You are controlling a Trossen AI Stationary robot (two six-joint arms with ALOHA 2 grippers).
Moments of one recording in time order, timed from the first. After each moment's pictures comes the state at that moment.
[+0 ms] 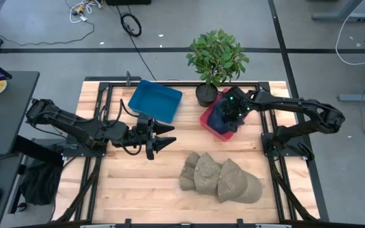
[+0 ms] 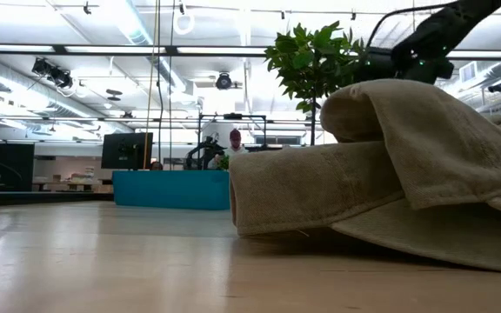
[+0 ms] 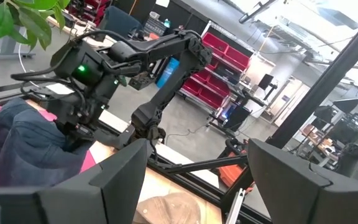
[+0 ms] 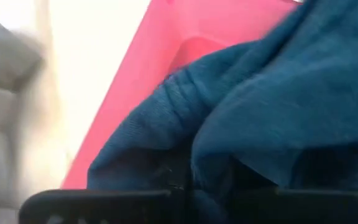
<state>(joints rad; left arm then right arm) -0.32 1.20 0.96 0.30 -0.46 -0.54 -0.54 1.28 0.74 -0.59 -0.31 -0.21</state>
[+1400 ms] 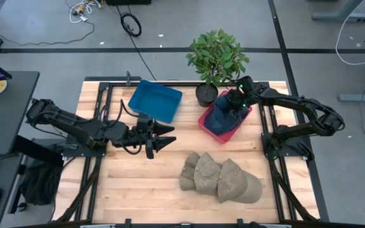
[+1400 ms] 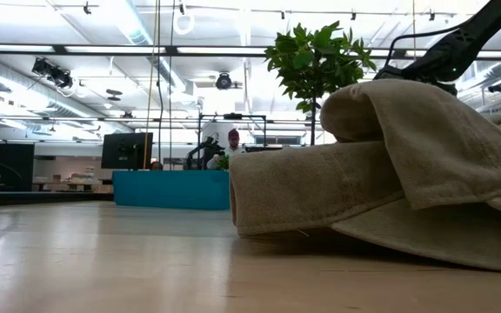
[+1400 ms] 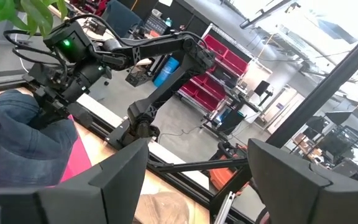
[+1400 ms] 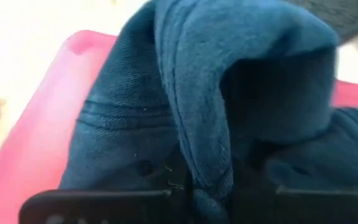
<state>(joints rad) -0.32 1.20 0.96 0.30 -0.47 -0.62 -0.83 1.28 0.64 -0.34 -0.46 -0.31</state>
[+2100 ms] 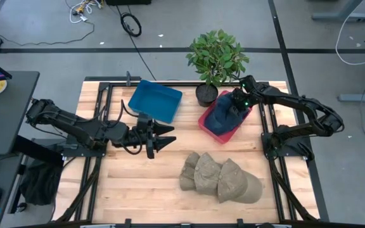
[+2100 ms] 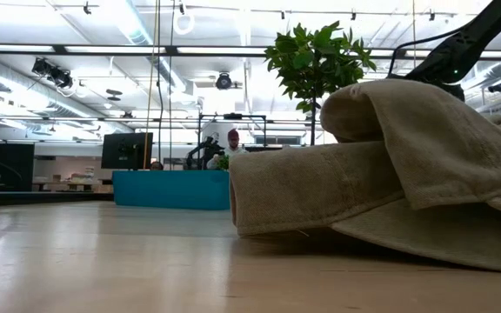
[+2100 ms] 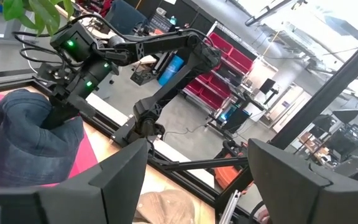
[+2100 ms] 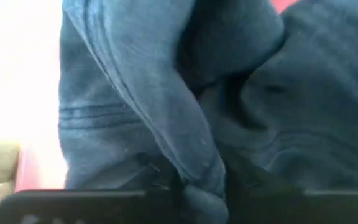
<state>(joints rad) -0.32 1.20 0.96 0.28 -0.48 -0.62 -0.90 1.28 0.64 -0.46 -0.48 -0.02</state>
